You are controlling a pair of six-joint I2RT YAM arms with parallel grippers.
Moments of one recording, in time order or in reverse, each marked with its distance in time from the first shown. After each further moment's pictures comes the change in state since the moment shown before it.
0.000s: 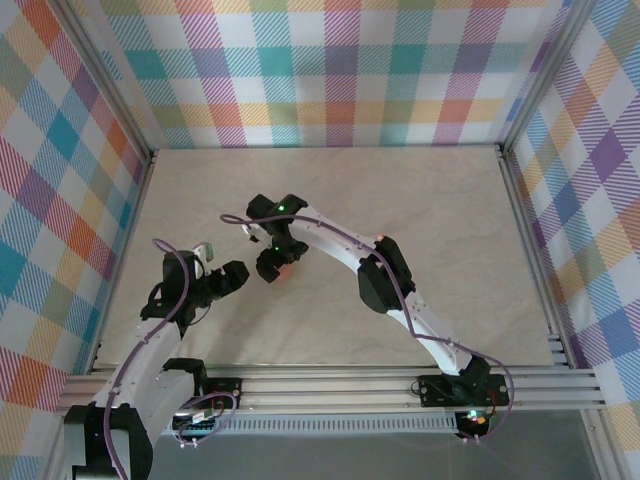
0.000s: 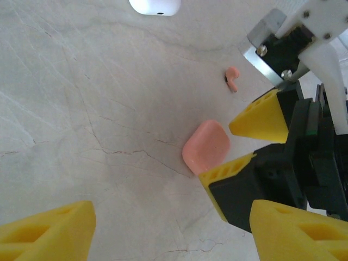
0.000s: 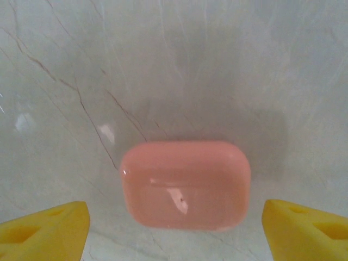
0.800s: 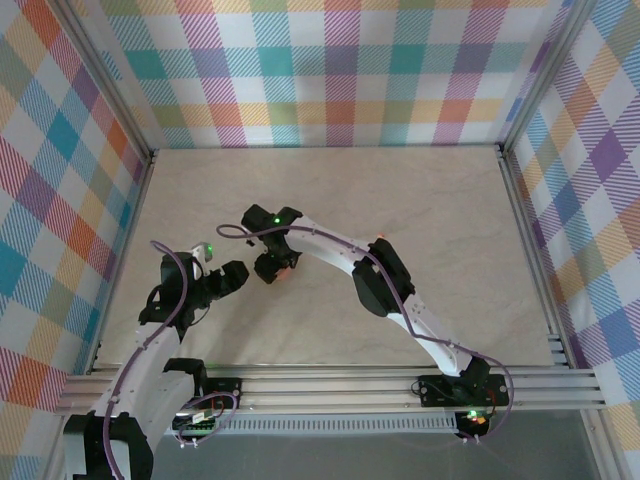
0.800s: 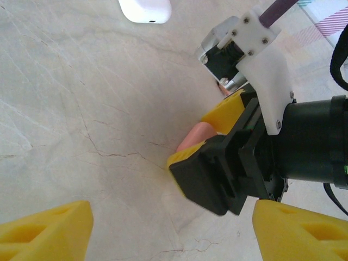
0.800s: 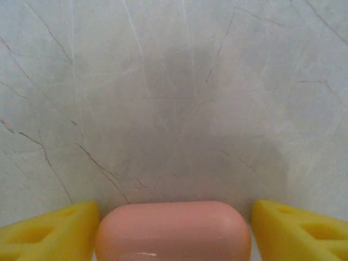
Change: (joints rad) left arm 0.000 -0.041 -0.006 -0.006 0.002 0.004; right arm 0.025 -0.018 -0.140 0.182 0.111 0.017
